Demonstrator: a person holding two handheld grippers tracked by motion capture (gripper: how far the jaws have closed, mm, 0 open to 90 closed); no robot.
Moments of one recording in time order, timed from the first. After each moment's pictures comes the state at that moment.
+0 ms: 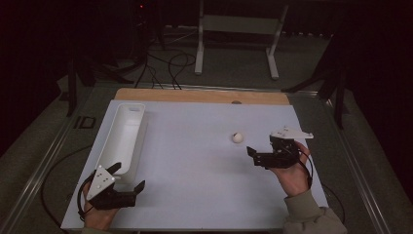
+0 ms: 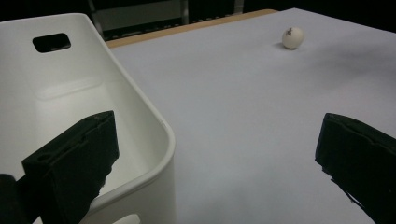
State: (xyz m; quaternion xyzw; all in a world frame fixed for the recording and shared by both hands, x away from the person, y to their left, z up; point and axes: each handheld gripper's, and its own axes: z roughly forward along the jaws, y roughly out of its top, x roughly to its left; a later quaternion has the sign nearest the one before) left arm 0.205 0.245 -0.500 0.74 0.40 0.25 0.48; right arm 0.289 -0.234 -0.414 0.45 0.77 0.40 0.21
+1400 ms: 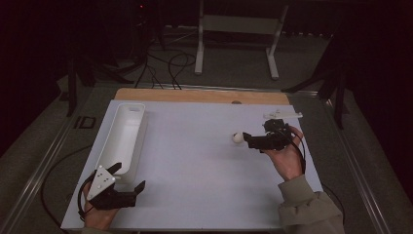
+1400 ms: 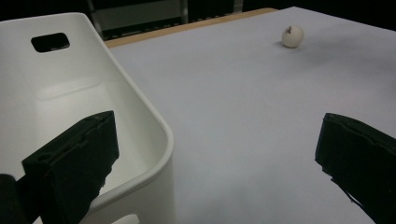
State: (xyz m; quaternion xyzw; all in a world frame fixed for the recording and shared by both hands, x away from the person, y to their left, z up) left arm 0.205 0.244 -0.500 0.74 0.40 0.25 0.48; right arm 0.335 -0.220 -0.401 0.47 0.78 0.37 0.21
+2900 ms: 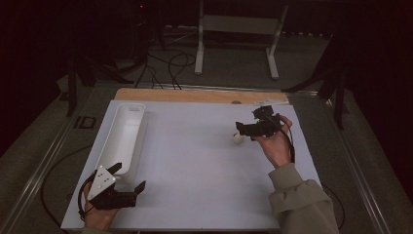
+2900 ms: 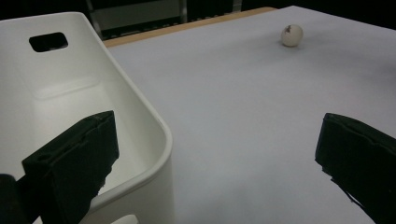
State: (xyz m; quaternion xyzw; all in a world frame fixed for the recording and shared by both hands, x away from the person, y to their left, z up) left arm 0.205 0.244 -0.501 0.74 0.40 0.25 0.48; right arm 0.376 -0.201 -0.405 0.49 0.78 0.35 0.21
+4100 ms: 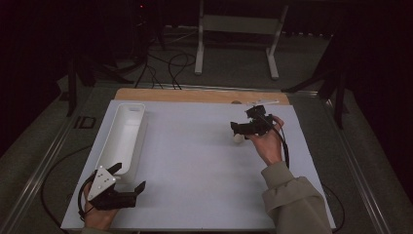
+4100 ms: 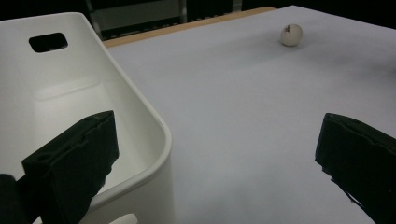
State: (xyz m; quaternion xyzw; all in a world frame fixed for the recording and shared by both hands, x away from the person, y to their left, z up) left arm 0.205 0.244 -0.501 0.74 0.39 0.25 0.48; right arm 0.395 -0.189 -0.427 0.50 0.77 0.34 0.20
